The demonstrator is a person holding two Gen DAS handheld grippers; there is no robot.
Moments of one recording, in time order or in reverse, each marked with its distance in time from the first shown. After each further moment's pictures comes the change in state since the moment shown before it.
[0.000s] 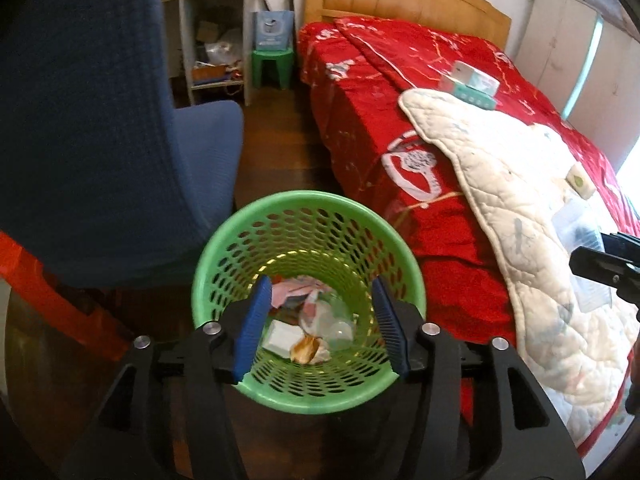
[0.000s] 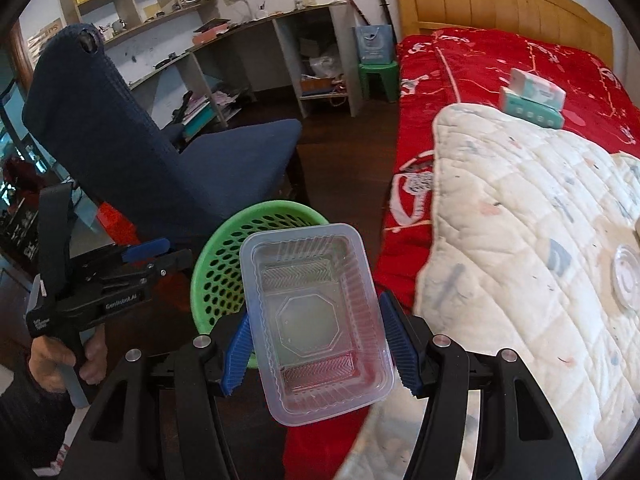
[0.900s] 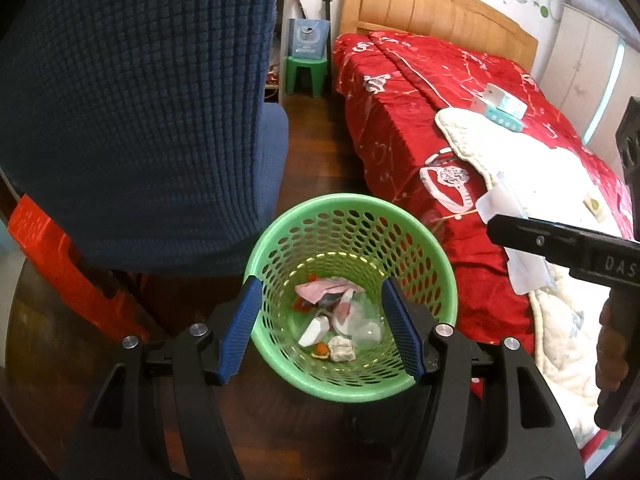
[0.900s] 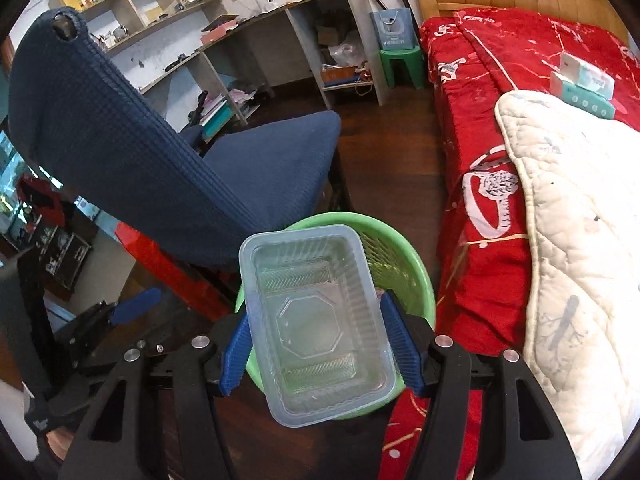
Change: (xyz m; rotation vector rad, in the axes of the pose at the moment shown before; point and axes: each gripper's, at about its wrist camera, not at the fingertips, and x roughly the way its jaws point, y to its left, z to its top) left arm -0.025 0.040 -0.012 -0.081 -0.032 0.065; right arm 0.076 0.052 0.040 0.070 0.033 0.106
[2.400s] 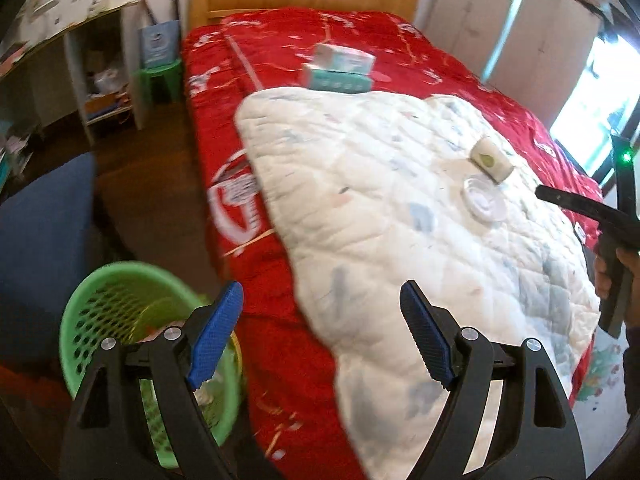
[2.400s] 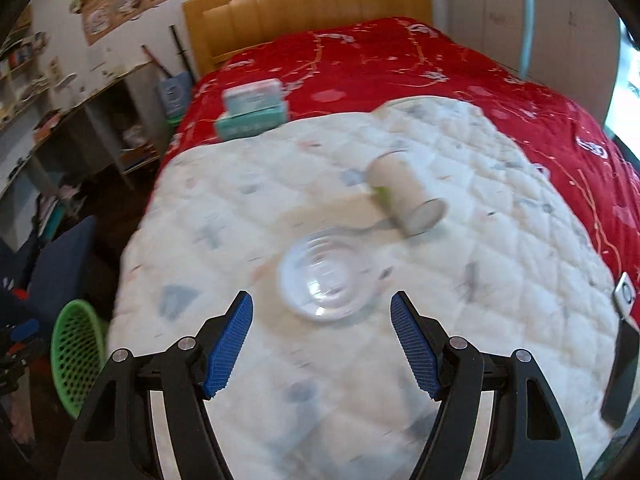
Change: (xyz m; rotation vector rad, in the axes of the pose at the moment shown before) left arm 0.046 -0.253 0.052 0.277 0.085 -0.325; right arm -0.235 -0.347 -0.050 0.320 -0.184 -0.556
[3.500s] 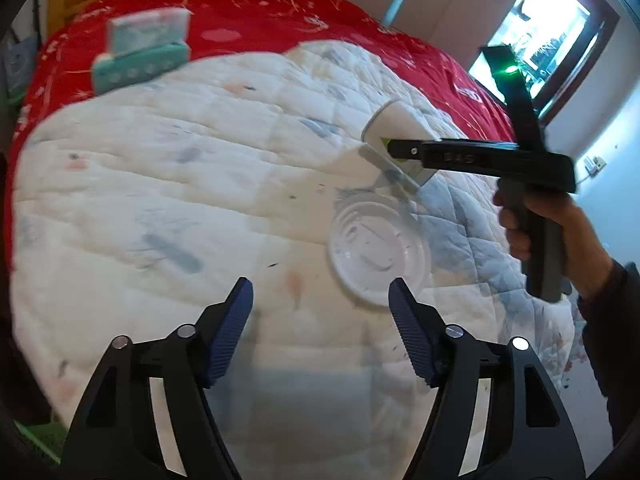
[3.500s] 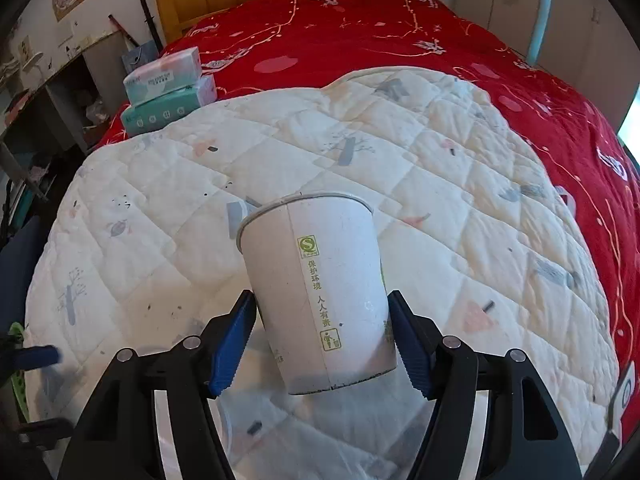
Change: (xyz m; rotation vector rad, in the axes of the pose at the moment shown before) left arm 0.175 -0.171 0.094 0.197 0.180 -0.333; right arm 0.137 -0.088 0.089 -0.046 0.125 -0.049
